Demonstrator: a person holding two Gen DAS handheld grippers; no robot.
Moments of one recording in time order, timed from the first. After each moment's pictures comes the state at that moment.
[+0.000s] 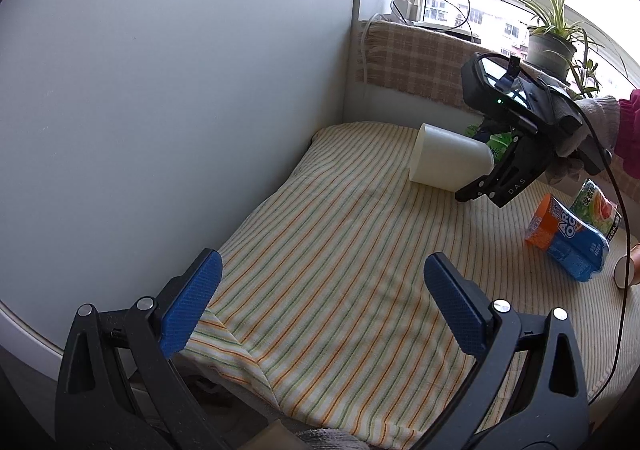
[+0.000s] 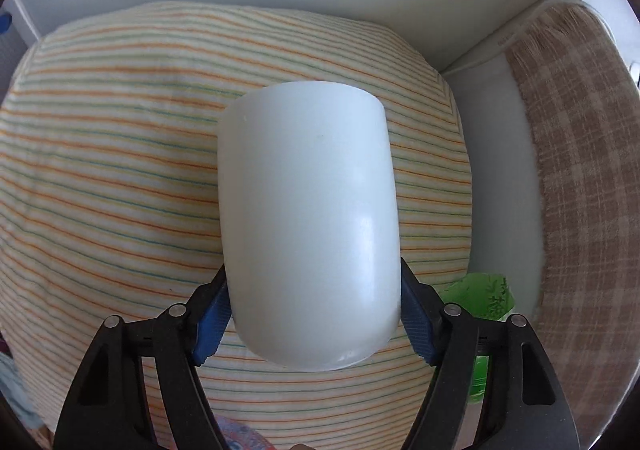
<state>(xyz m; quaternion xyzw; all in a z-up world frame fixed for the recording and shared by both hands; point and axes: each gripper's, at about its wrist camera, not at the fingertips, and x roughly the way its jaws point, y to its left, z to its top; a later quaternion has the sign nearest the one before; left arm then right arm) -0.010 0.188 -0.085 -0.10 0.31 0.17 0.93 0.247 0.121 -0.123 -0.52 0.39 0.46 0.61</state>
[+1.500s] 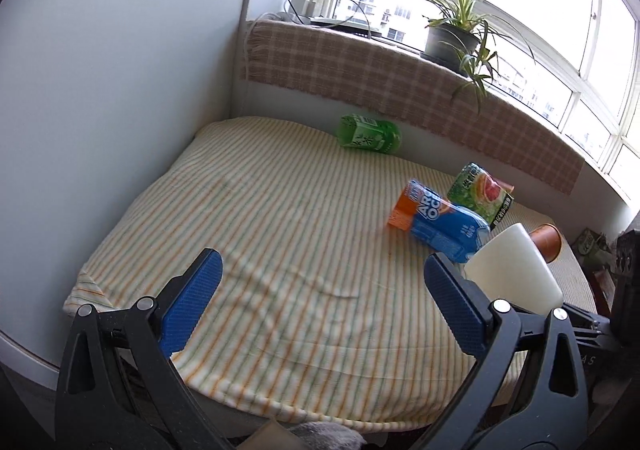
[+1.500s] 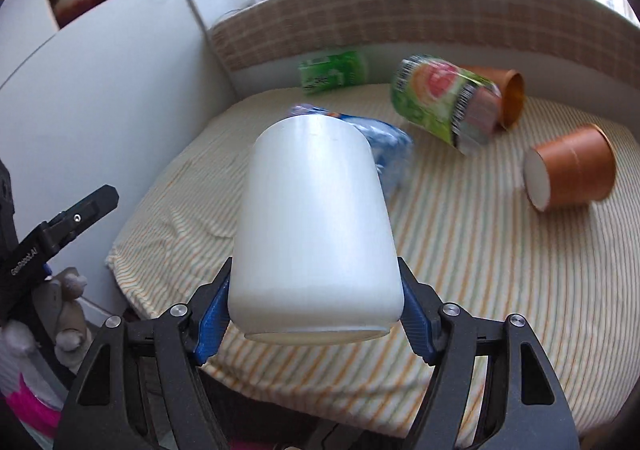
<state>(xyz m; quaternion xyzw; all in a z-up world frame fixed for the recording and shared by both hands) -0.011 0.100 -0.055 -0.13 0.32 0.01 0.94 0.019 -0.155 -0.092 0.08 0.42 0.21 0.88</state>
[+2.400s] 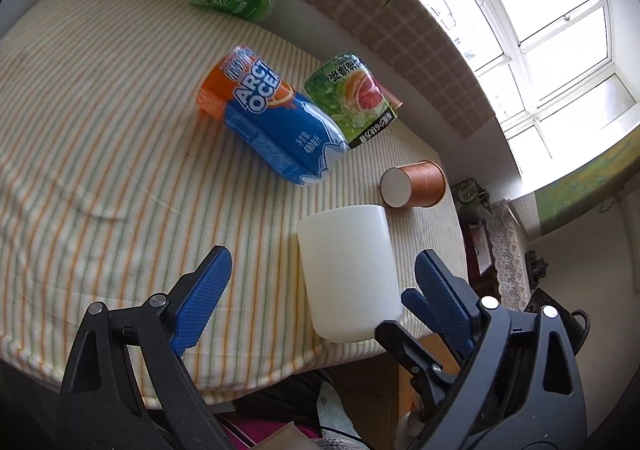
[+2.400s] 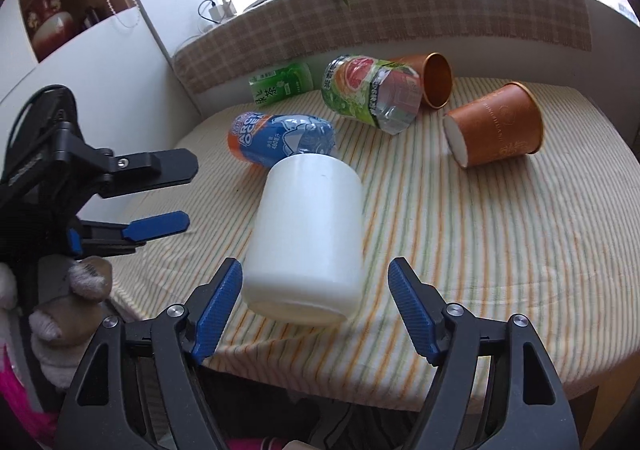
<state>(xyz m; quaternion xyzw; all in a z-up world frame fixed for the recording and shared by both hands) 0.060 0.011 -0.084 -0.27 0.50 -0.22 0.79 -0.022 -0.201 -0.086 0.10 0.40 0.16 0.90</state>
